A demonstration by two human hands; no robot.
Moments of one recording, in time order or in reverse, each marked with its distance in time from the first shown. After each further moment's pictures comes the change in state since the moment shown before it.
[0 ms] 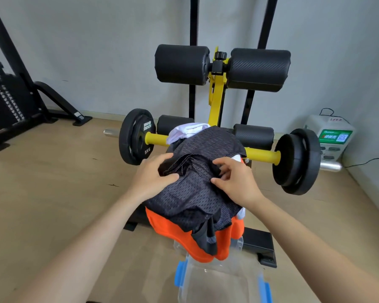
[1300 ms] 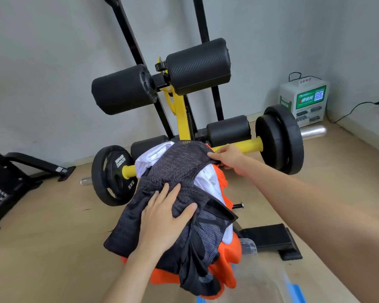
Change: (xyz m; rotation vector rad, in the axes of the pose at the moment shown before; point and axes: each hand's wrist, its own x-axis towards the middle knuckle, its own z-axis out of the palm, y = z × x) left_hand 0.005 0.080 0.067 0.373 -0.181 0.035; right_hand 0.133 0.146 -0.015 0.523 0.037 0.555
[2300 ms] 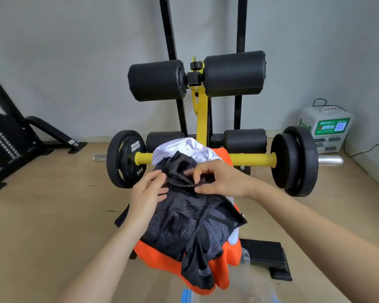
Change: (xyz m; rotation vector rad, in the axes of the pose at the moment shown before) left_hand -0.002 -0.030 -0.032 -1.022 0.273 -0.335; right_hand -0.121 -0.060 0.033 -0.303 -0.644 -0.595
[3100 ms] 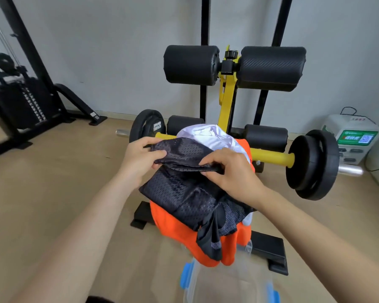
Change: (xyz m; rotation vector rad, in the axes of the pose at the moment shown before) left_hand 0.001 0.037 -0.069 0.034 0.080 0.003; right_hand -0.018 -0.049 0.055 -0.400 0.341 -0.218
